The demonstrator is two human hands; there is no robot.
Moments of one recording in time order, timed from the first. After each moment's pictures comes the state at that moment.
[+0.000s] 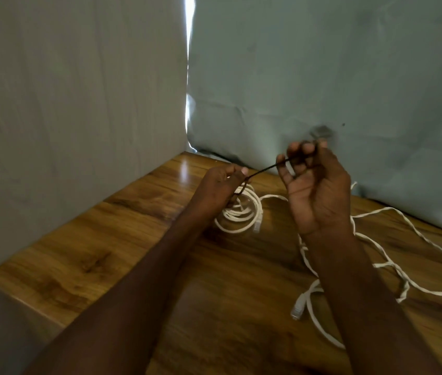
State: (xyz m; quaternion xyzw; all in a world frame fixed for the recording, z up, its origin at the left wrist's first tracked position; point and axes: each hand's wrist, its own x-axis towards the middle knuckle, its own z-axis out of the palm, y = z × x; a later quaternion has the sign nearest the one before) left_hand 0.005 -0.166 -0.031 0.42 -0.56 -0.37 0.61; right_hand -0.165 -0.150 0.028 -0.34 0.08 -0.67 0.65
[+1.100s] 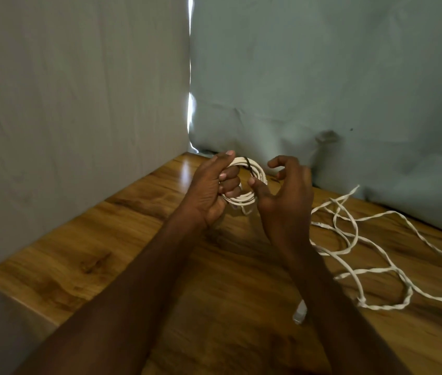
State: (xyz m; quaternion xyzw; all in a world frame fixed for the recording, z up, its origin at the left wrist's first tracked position) left_hand 0.007 -0.167 -0.014 0.17 -0.35 -0.60 0.69; right_hand -0.134 -0.151 -0.019 -0.69 0.44 -0.58 0.08
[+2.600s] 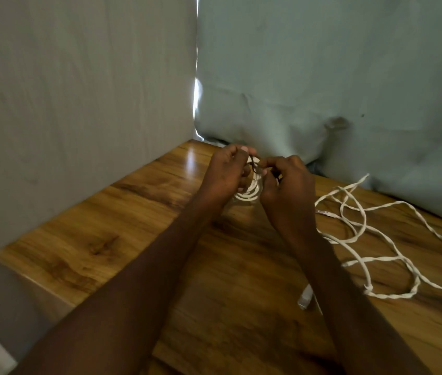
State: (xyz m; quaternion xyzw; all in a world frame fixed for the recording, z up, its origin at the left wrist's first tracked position) left_hand -0.005 -0.169 -0.026 0.38 -0.47 -0.41 0.67; right_hand -0.138 -0.159 -0.026 -0.74 0.43 -0.52 0.03
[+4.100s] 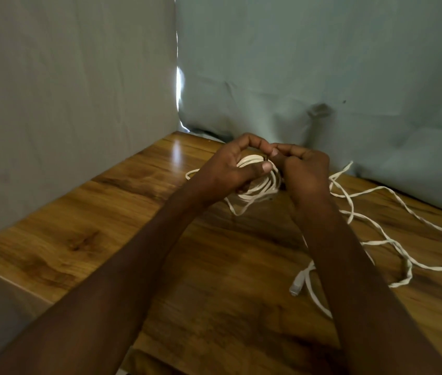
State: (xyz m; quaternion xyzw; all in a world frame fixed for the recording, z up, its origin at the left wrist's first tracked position) left_hand -0.019 -0.140 -0.013 0.31 -0.68 -0.38 0.55; right_hand -0.169 -0.162 0.004 -0.55 0.46 -0.58 0.38
